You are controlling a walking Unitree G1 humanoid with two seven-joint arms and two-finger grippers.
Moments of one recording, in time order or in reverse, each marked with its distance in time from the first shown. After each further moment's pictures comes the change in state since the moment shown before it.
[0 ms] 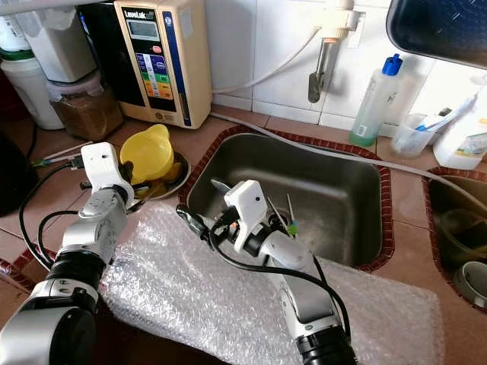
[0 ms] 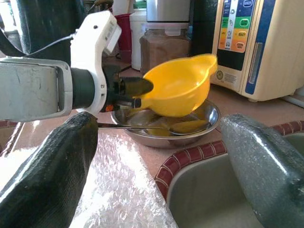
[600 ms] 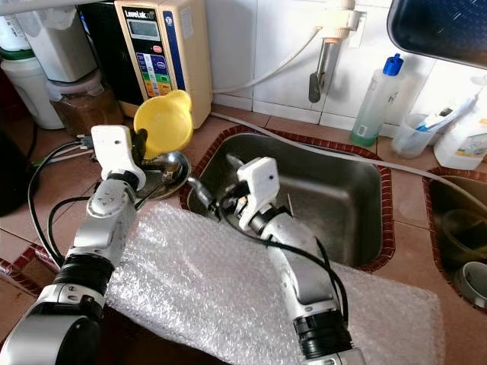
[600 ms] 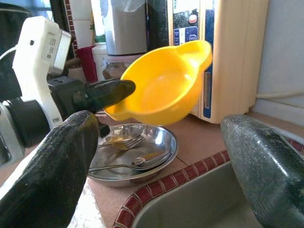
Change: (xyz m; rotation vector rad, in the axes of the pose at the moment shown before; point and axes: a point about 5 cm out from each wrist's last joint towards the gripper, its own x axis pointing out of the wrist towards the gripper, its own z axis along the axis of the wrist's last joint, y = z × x) left arm -0.012 -0.034 0.022 0.179 -0.271 -0.189; right arm 0.008 -0.022 0.023 0.054 -0.109 -0.146
